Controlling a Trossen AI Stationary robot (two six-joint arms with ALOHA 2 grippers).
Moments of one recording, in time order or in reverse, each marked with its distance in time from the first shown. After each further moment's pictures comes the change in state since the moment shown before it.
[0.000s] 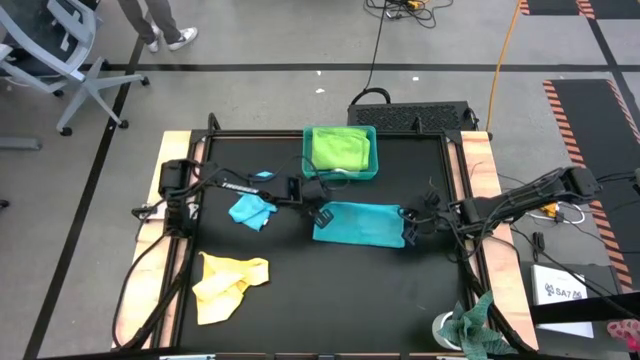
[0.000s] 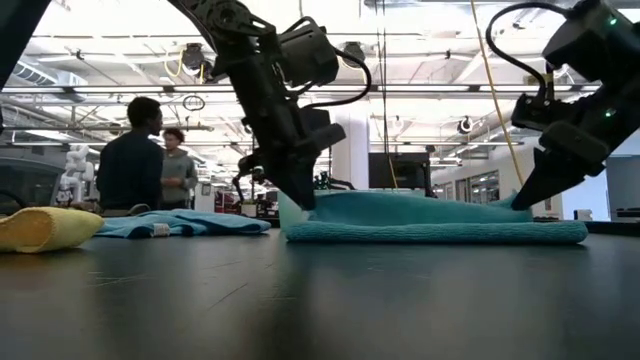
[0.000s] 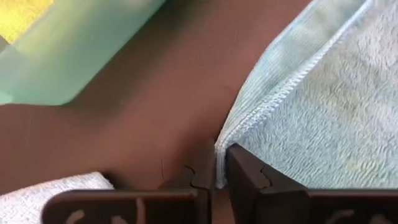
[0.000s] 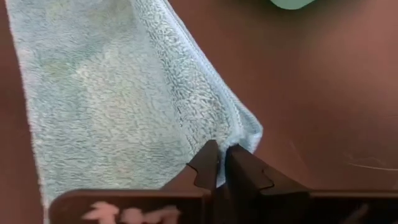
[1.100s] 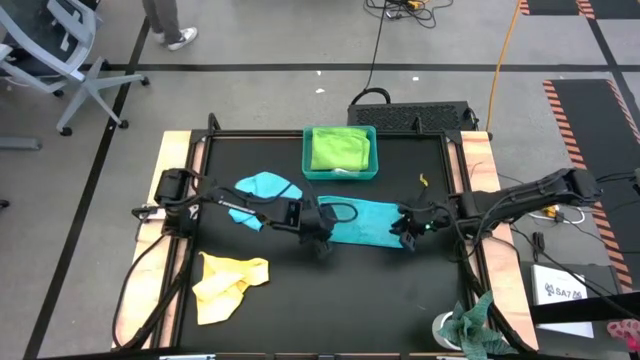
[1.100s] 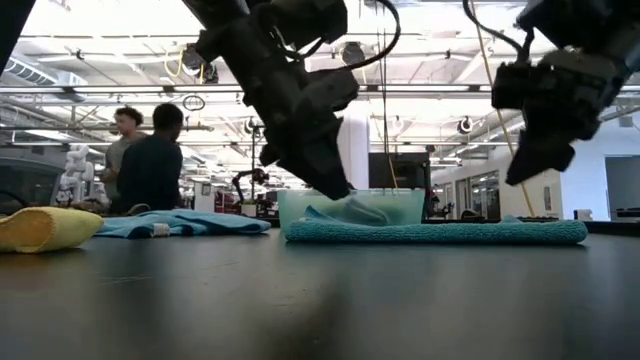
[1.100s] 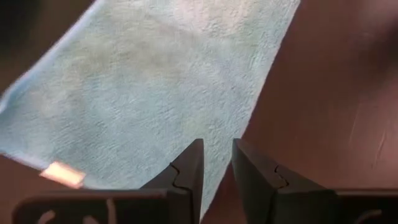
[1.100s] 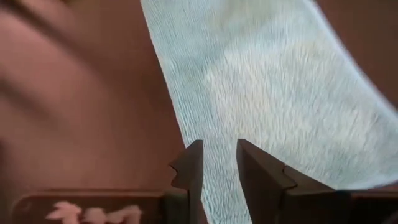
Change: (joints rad) left arm -0.188 0.008 0.004 0.122 0.092 0.095; right arm -0.054 0.064 0.153 0.018 -0.398 0.043
